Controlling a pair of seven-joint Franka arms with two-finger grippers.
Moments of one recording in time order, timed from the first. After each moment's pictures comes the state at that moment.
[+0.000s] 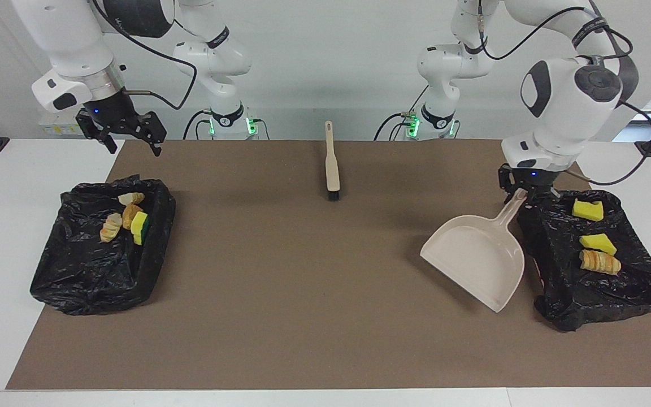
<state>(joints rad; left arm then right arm) -0.07 0.07 -0.07 -1.82 0.06 1.89 0.60 -0.03 -0.04 -0.02 -1.59 -0.04 1.56 0.00</state>
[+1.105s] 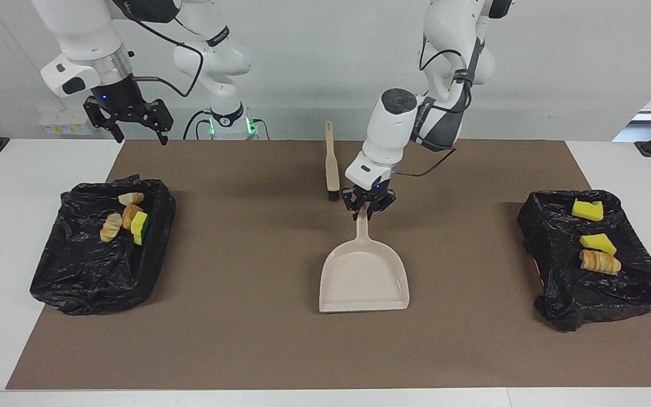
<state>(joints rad) -0.59 0.25 -0.07 -1.87 -0.05 2.32 -0.62 -0.03 -0.08 0.00 -1.64 -0.04 1.55 0.01</state>
